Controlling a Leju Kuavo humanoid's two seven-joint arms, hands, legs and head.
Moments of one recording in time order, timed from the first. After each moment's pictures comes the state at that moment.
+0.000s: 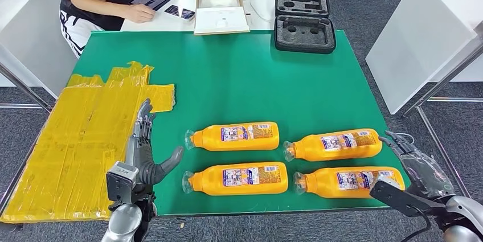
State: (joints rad) left arm -0.08 -0.16 -0.28 -1.43 -0.21 0.24 -0.49; right arm 0.33 -0.38 -0.39 -1.88 0.77 0.36 -0.22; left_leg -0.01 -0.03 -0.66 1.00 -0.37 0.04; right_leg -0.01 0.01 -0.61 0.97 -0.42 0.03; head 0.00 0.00
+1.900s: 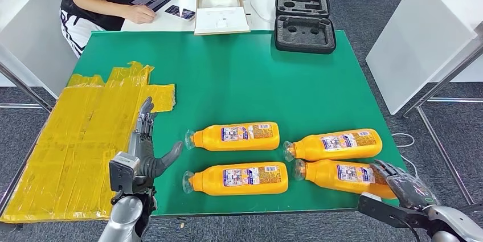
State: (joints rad) left arm -0.14 -0.16 -0.26 -1.32 -0.17 0.23 -0.51; right arm 0.34 -0.45 -0.27 -1.67 0.92 0.42 -0.14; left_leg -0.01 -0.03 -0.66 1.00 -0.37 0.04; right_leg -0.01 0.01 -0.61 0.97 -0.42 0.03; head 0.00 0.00
